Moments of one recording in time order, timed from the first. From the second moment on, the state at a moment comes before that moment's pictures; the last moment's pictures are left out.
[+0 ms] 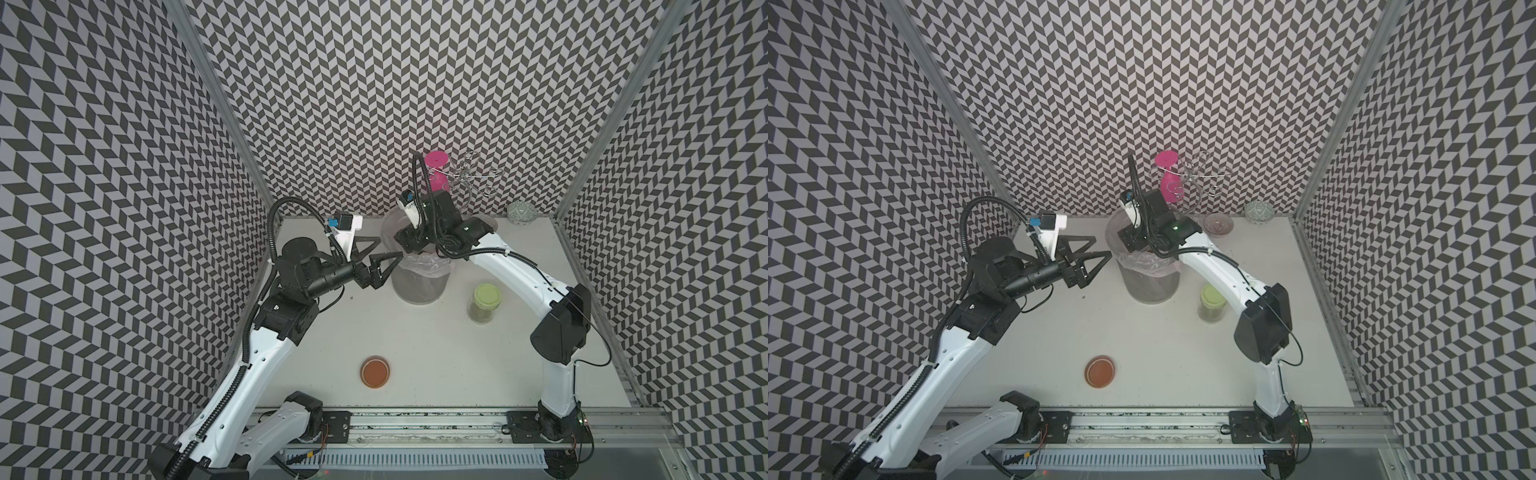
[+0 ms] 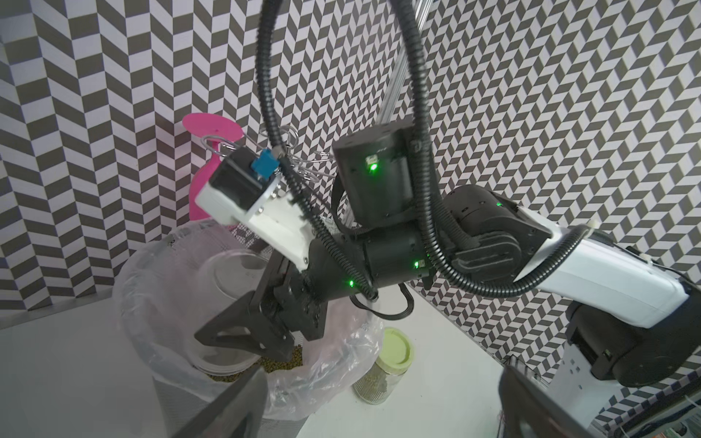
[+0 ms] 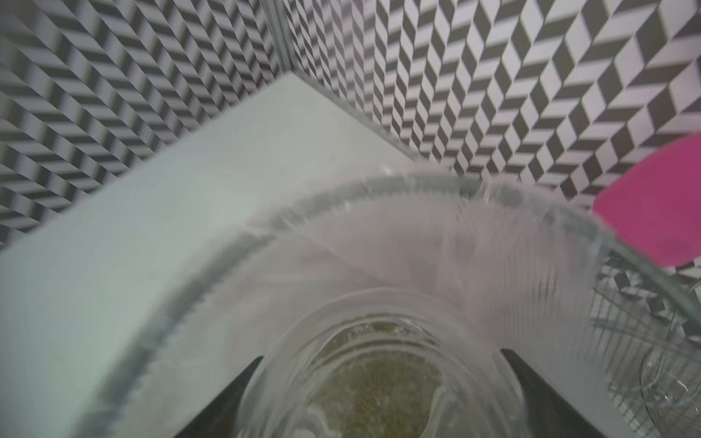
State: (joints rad) left arm -0.37 0.99 1.07 -0.14 0.62 -0.33; right arm 0.67 1.97 1.95 -0.64 0.02 -0.10
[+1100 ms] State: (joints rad) left arm -0.37 1.03 1.06 -0.18 0.62 -0.27; right arm 0.84 2.10 2.14 -0.78 0.61 -0.54
